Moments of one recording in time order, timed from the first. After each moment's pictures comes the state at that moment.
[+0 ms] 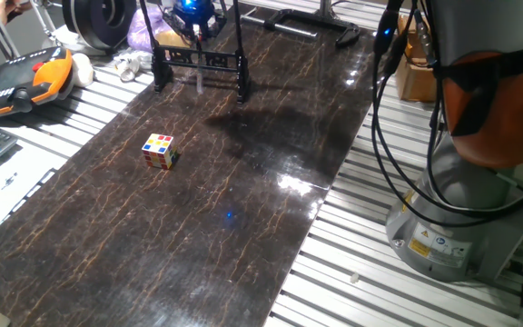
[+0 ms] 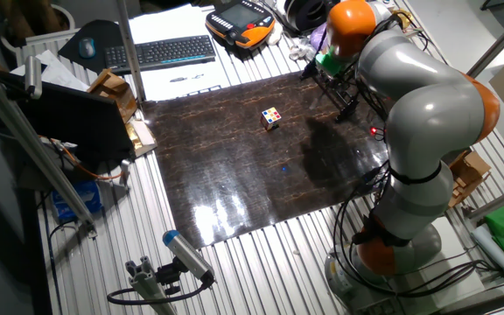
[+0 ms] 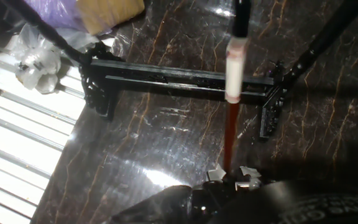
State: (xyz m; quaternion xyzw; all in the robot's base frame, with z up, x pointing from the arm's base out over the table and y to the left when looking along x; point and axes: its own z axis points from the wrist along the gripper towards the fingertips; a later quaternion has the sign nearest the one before) arm 0.599 -0.109 0.230 0.55 0.83 -0.03 0.13
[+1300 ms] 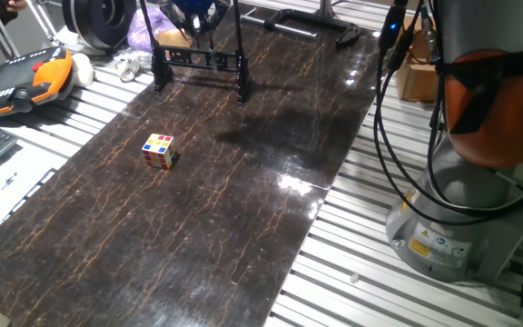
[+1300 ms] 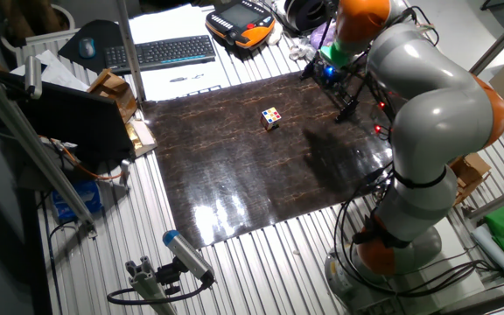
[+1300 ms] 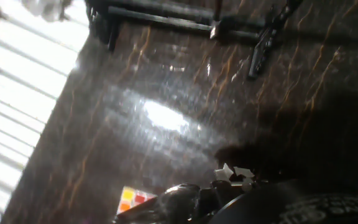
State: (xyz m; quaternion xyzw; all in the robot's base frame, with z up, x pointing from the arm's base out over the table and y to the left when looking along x) arm 0.561 -0.052 0.273 0.51 0.86 0.02 0.03
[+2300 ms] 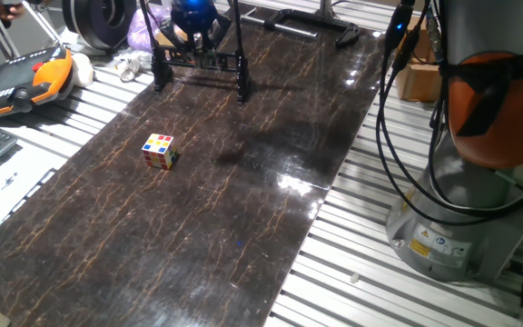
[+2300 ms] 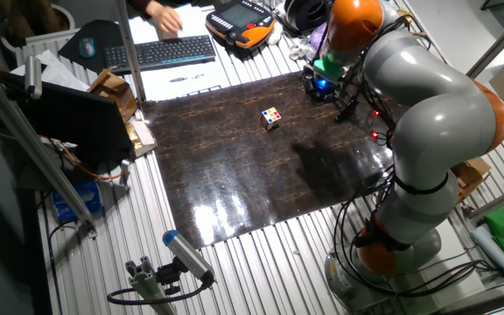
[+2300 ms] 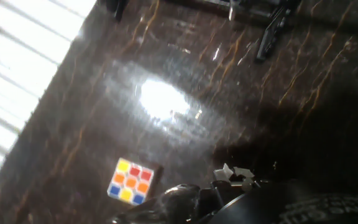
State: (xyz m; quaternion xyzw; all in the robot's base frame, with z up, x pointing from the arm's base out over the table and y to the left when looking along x) arm 0.530 -0.008 0.267 0.41 0.91 0.03 0.00
